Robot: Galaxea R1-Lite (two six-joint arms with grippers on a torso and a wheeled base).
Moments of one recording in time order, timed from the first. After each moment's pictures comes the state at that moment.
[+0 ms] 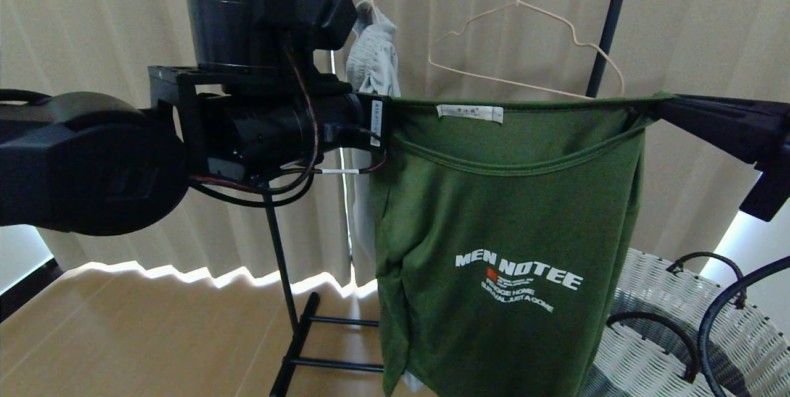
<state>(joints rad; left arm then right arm) -0.66 1.75 -1.37 -0.22 0.17 0.00 0.49 1.16 -0.87 -0.29 0.04 -0.20</state>
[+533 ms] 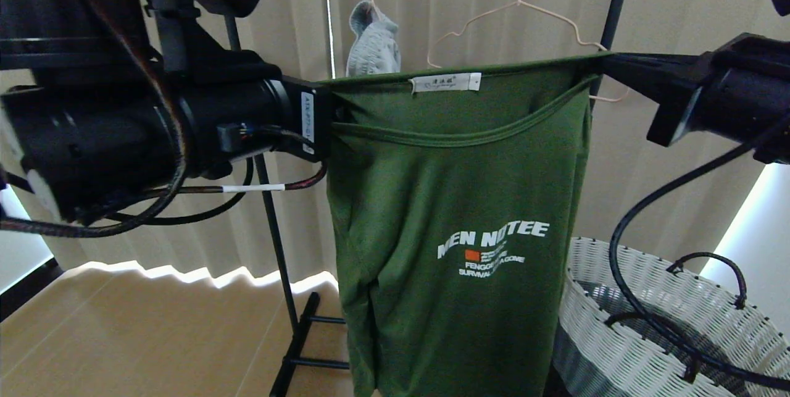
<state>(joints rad) -0.70 1.49 -1.18 -0.21 0.16 0.09 0.43 1.39 -1.03 -0.42 0.04 -0.20</state>
